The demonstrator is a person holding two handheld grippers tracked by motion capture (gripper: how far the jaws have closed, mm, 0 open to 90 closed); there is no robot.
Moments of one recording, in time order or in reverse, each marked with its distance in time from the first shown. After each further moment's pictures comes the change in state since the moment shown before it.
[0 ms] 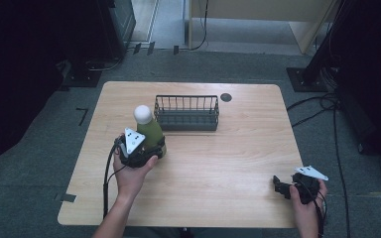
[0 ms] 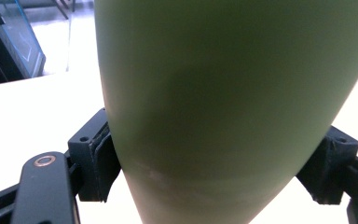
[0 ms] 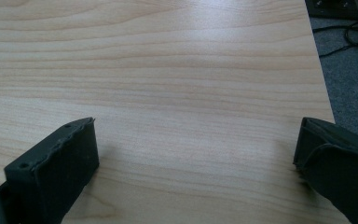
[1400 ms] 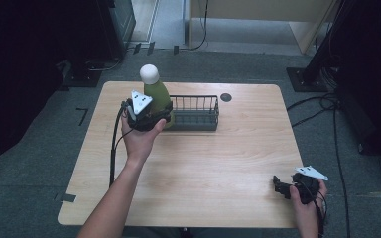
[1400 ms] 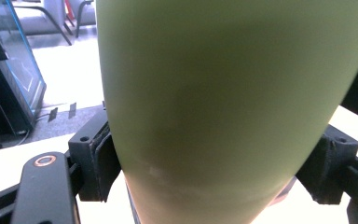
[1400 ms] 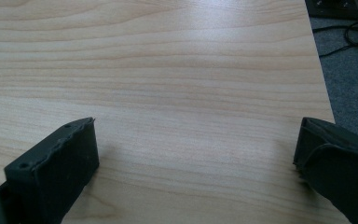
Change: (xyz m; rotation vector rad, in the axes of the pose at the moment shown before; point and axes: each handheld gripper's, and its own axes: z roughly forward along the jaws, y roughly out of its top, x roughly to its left) left arm 0.007 0.084 0.046 -0.088 -0.006 -0.009; right arm 0.000 0.000 0.000 0.000 0.000 0.000
